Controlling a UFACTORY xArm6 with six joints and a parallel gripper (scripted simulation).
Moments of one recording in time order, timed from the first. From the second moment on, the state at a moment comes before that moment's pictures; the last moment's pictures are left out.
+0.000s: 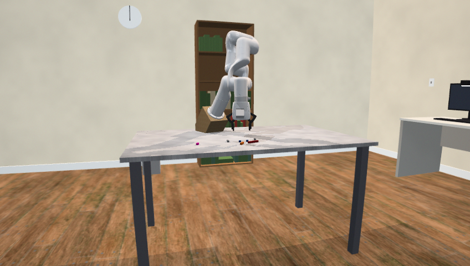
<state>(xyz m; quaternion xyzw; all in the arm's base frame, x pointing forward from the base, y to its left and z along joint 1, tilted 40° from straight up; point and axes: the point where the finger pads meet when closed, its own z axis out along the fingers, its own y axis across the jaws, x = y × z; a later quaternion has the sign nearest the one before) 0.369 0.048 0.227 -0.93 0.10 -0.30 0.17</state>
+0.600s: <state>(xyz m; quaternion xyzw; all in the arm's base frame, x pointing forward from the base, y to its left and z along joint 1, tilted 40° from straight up) 0.348 0.046 0.216 -0.88 0.33 -0.25 0.24</state>
